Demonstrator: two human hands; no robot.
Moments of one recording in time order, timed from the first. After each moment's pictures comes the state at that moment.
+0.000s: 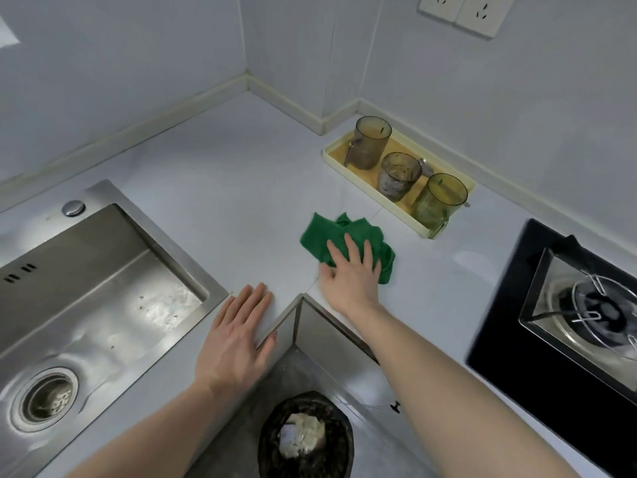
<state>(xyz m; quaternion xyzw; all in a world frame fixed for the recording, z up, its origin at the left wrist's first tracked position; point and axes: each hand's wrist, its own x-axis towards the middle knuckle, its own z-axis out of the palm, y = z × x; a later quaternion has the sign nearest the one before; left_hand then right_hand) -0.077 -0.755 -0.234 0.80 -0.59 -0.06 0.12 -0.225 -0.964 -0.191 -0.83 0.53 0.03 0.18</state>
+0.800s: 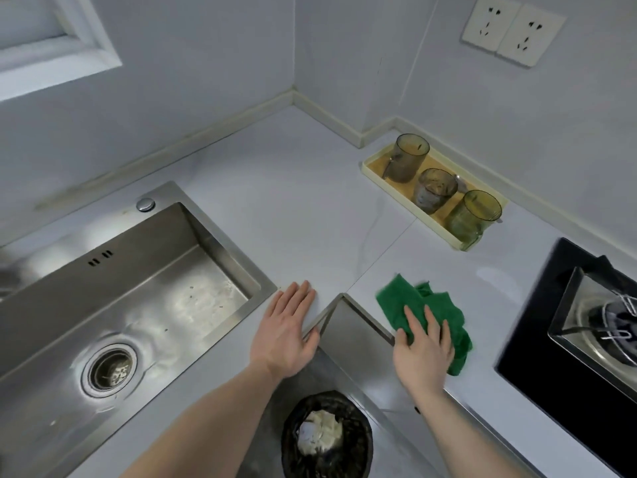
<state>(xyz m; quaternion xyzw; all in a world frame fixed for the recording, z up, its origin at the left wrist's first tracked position) -0.080 -0.752 -0.218 0.80 -0.58 -0.11 0.13 -0.311 -0.858 -0.177 -0.71 0.67 -0.06 0.23</state>
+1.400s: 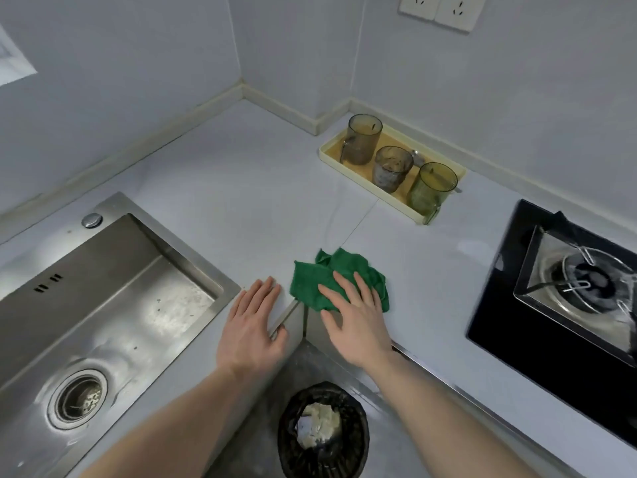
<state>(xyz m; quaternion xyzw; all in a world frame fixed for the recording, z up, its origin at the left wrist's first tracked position) -0.081 -0.752 -0.222 0.80 -0.57 -0.08 0.16 -0.284 -0.873 -0.201 -0.88 0.44 -0.05 0.19</state>
